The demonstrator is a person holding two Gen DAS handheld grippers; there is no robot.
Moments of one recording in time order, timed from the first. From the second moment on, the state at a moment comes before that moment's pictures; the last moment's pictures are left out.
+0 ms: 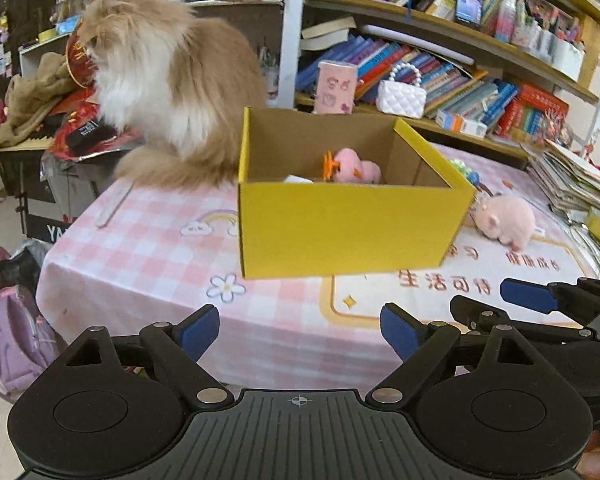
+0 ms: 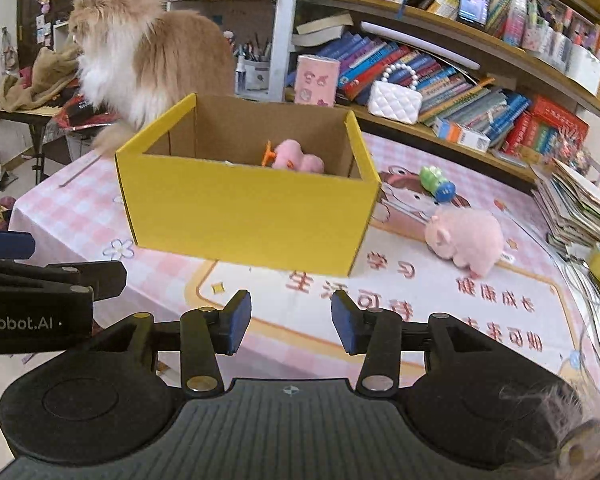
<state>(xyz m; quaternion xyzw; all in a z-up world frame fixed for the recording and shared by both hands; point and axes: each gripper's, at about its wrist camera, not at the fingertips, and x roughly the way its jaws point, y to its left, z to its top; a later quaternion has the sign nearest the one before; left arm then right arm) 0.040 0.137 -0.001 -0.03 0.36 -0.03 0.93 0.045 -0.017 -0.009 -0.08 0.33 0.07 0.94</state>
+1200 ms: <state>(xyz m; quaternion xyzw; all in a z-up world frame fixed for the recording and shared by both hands) 0.066 0.000 -0.028 0.03 0.41 -0.20 0.89 0.011 -0.156 -0.024 -0.01 0.38 -0.12 0.92</state>
